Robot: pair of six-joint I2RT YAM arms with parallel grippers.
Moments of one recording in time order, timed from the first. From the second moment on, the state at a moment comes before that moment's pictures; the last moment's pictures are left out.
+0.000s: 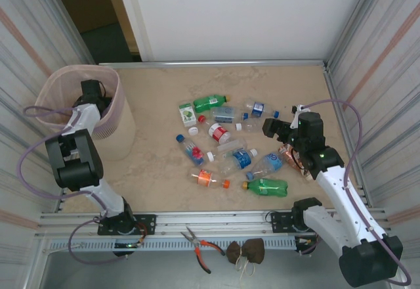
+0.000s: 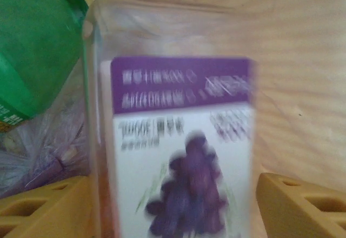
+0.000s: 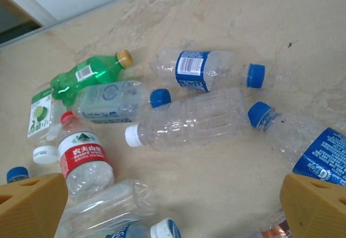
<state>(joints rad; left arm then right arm) 0.25 1.70 1.20 -0.50 -0.04 -1.26 0.22 0.83 0.70 -0.43 -0.05 0.44</state>
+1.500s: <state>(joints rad) 0.14 1.31 1.48 -0.67 0.08 -0.94 0.22 0.82 0.70 -0.48 -0.05 0.43</state>
